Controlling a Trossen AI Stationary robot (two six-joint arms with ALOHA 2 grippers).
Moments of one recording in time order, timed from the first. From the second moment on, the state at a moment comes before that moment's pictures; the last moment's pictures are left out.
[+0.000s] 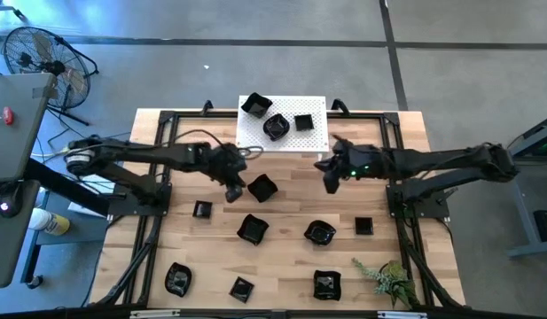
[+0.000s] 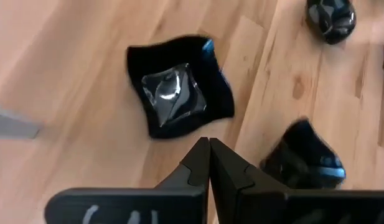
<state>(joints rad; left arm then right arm) 0.16 1.32 0.83 -0.40 0.15 -0.33 -0.03 1.04 0.75 -0.21 0.24 0.58</state>
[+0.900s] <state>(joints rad) 0.14 1.52 0.84 -0.23 -0.08 -0.56 -0.05 0.91 0.71 -0.20 0.23 0.40</state>
